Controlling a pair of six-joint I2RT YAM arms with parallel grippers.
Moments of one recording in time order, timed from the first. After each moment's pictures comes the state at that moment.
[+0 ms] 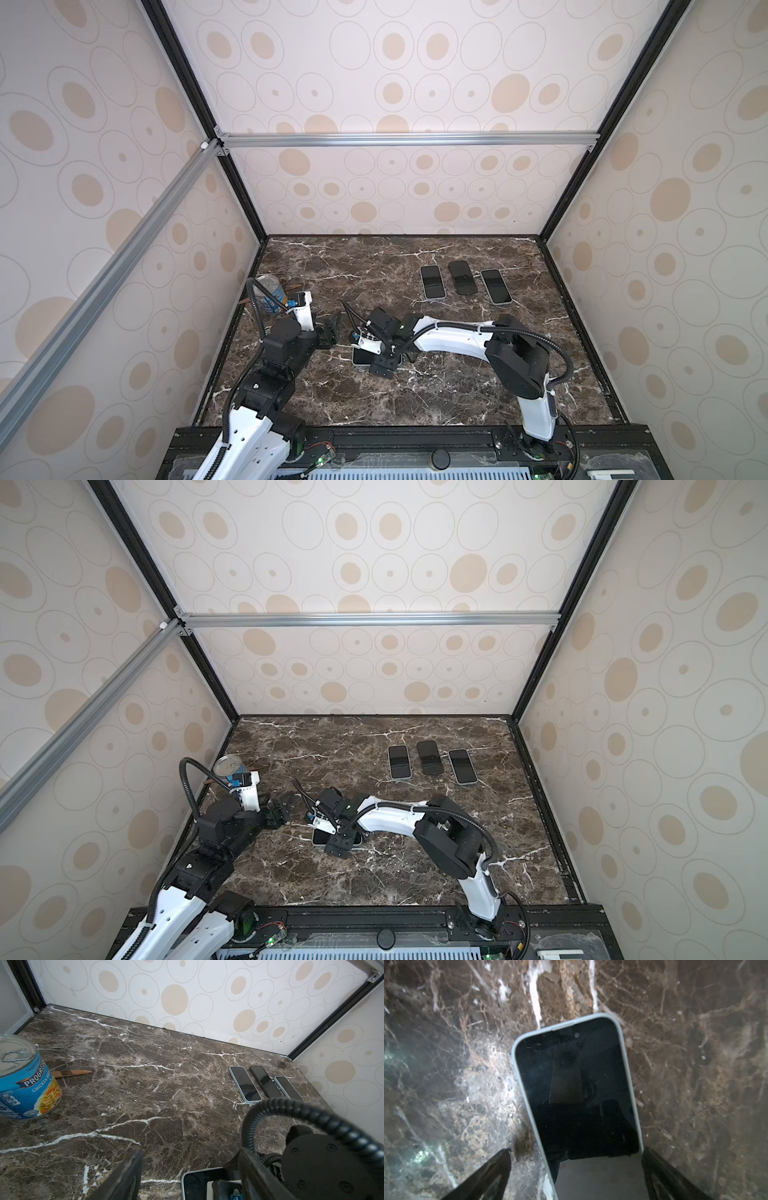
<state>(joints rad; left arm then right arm) -0.33 0.56 0.51 -0.31 -0.05 -0.36 1.04 2.03 1.42 -0.60 -0.03 -0.29</state>
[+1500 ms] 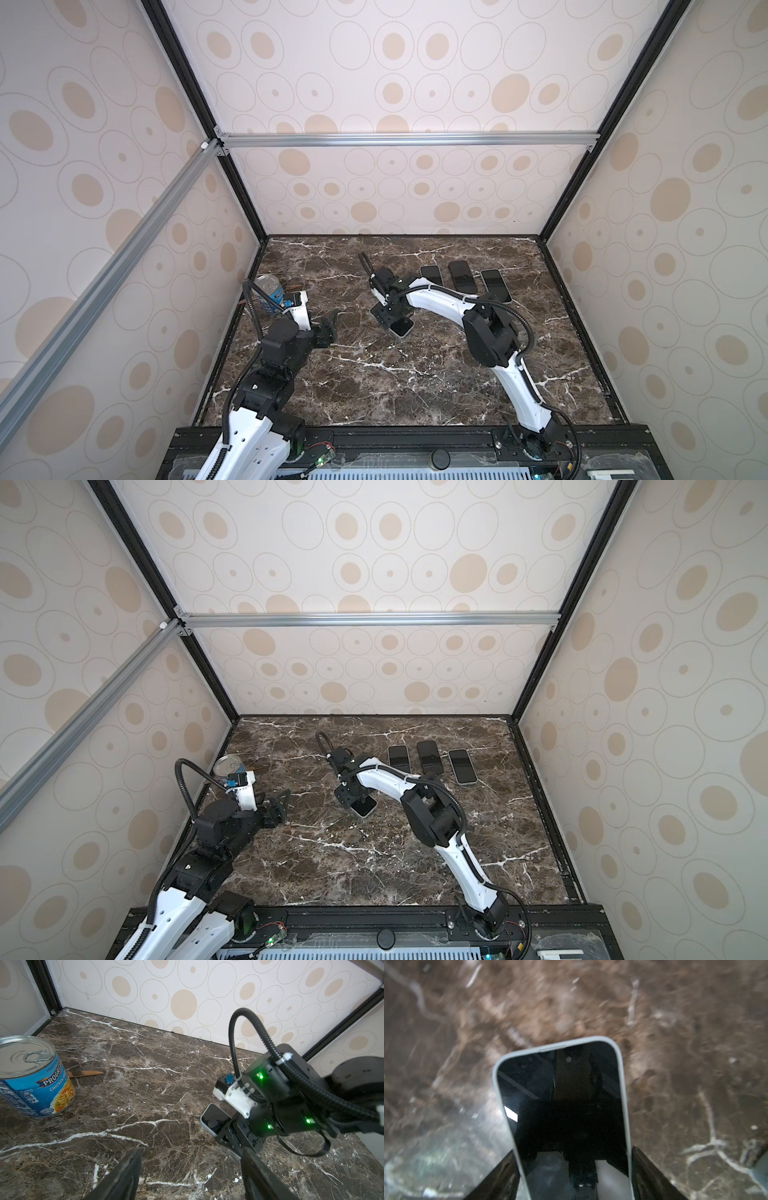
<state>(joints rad) -0.29 0.56 0.51 -0.31 -0.06 -0.36 0.78 2.37 1.97 -0.90 0.08 0.17</state>
